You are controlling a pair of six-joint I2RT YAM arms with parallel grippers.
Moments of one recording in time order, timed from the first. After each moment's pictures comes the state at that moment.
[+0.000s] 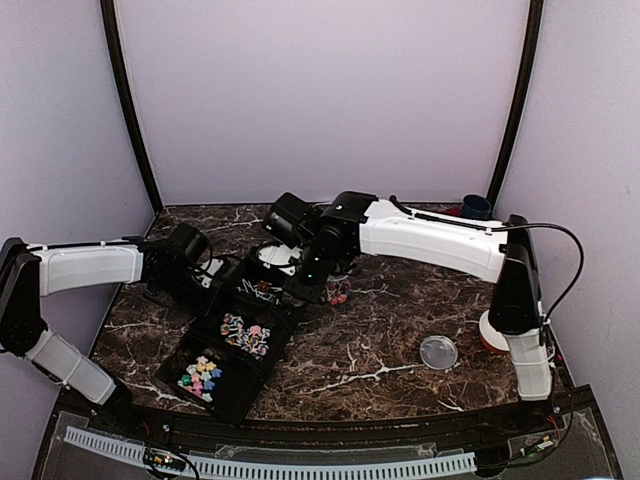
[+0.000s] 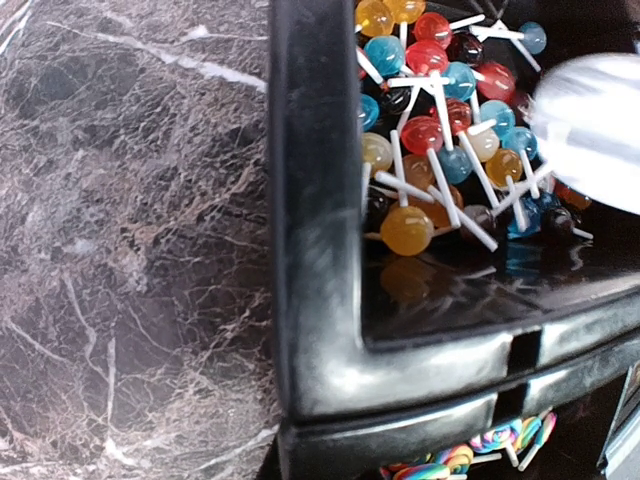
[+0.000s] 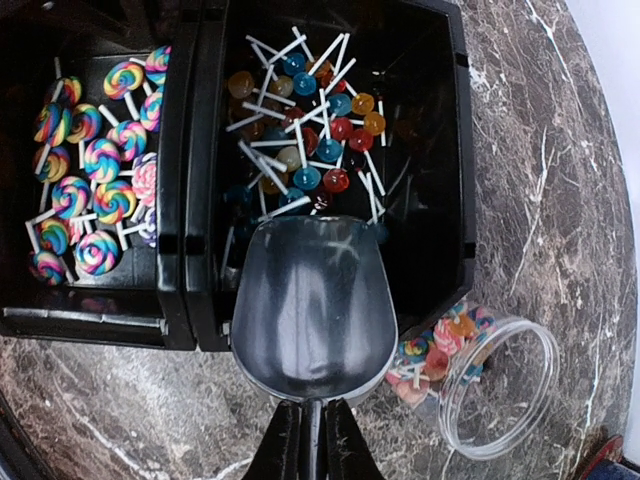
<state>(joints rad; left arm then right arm) -0.47 1.43 0.86 -0.63 0.17 -0.16 1.11 2.14 2.05 -1.04 0.18 -0.20</state>
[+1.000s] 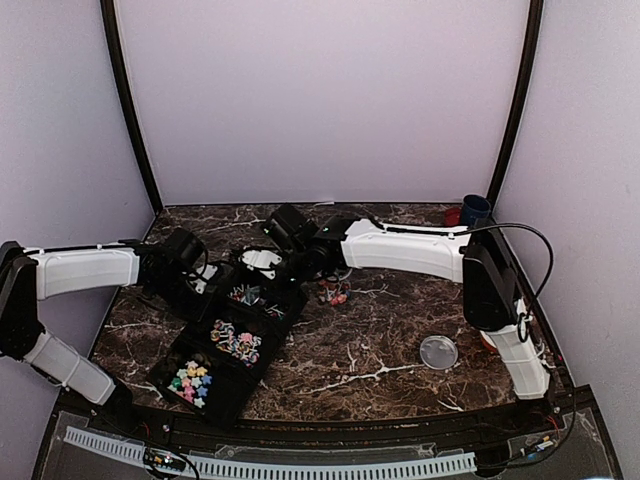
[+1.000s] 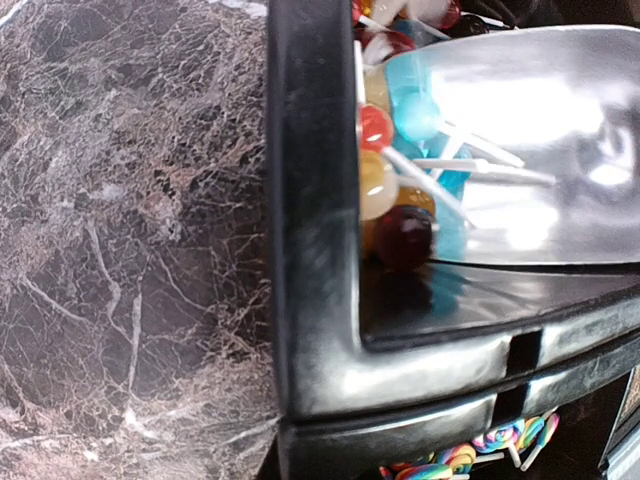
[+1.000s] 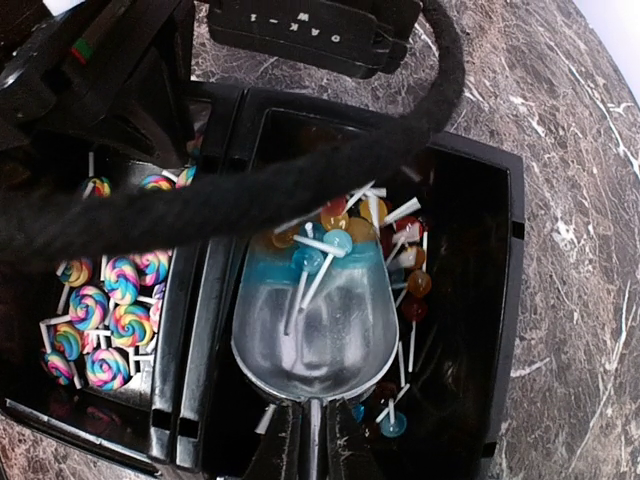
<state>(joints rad) -0.46 1.41 0.83 -0.67 0.12 -0.13 1.05 2.29 2.02 -0.66 -0.14 -0.30</state>
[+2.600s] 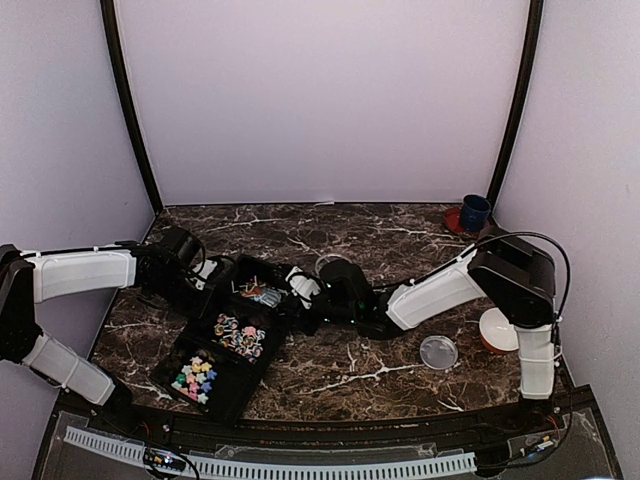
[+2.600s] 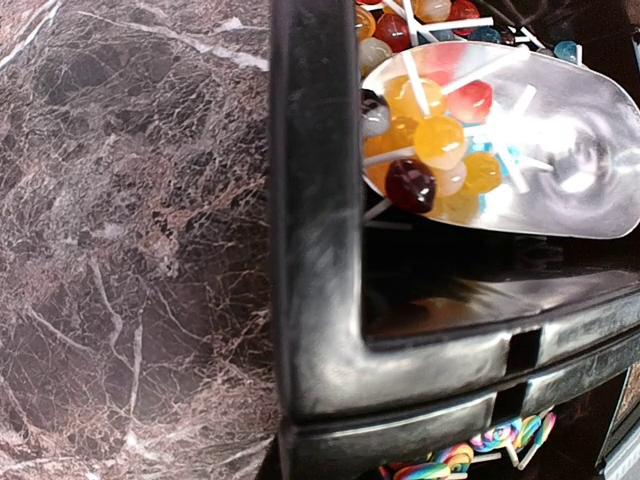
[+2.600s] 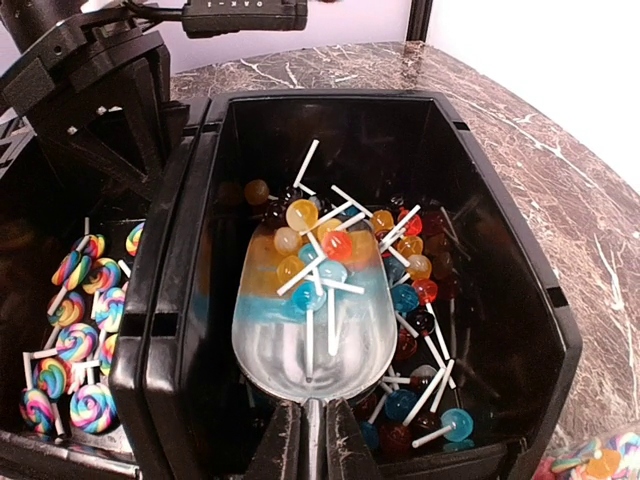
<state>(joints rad) -0.44 1.38 0.81 -0.61 0.15 -0.13 1.05 2.07 1.13 0.53 -0.08 -0.07</state>
